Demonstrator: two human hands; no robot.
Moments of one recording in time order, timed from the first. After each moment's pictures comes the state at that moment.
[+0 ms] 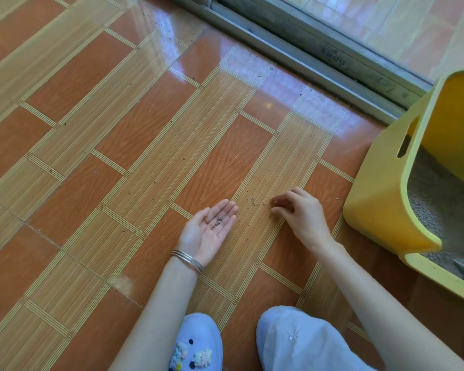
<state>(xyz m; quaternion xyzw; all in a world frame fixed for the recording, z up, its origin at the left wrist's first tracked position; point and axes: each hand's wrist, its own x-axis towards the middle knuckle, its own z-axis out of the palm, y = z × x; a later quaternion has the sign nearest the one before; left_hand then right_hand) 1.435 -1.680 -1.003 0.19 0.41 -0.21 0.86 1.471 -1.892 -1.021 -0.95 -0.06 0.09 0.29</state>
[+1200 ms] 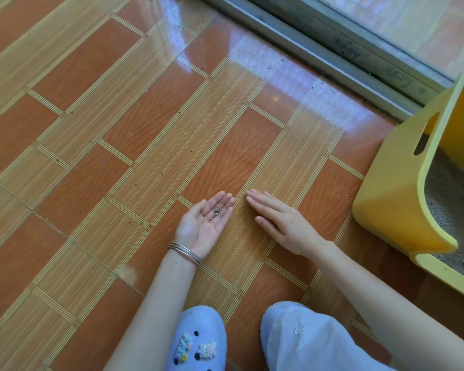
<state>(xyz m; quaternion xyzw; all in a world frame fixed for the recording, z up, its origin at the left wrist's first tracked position) 1.435 -1.666 -1.008 0.19 0.42 -0.19 0.87 1.460 -1.872 -1.044 -0.88 -0.33 0.12 0.31</state>
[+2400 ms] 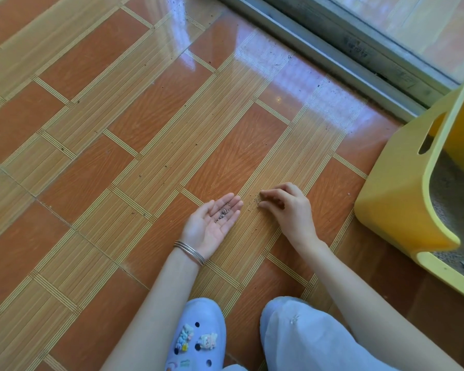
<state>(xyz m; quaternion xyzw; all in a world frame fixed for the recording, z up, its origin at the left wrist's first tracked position) 1.422 -1.669 -1.012 0.19 0.40 -0.21 0.87 1.458 -1.858 -1.045 -0.93 -0.10 0.01 0.36</state>
